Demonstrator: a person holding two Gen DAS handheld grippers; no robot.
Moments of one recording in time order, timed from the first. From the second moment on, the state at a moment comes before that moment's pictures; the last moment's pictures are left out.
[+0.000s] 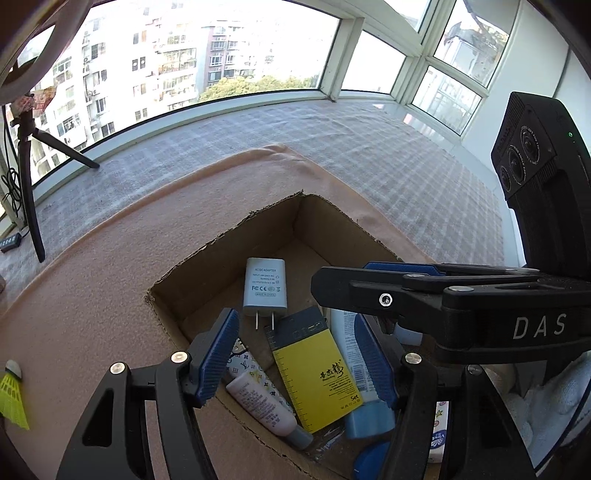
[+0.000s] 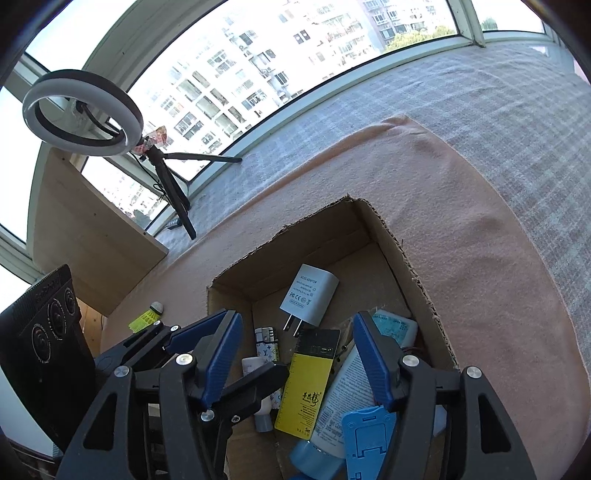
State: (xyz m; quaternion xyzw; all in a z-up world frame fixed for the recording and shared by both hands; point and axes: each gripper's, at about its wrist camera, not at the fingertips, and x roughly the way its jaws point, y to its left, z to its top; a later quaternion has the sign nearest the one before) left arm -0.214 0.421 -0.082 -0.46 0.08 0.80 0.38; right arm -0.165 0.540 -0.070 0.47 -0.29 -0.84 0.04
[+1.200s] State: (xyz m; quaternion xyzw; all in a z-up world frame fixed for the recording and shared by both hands) left arm -0.179 0.100 -0.069 -0.47 0.00 0.86 0.21; right arm -0.172 0.369 -0.046 0.45 -0.20 -0.87 0.10
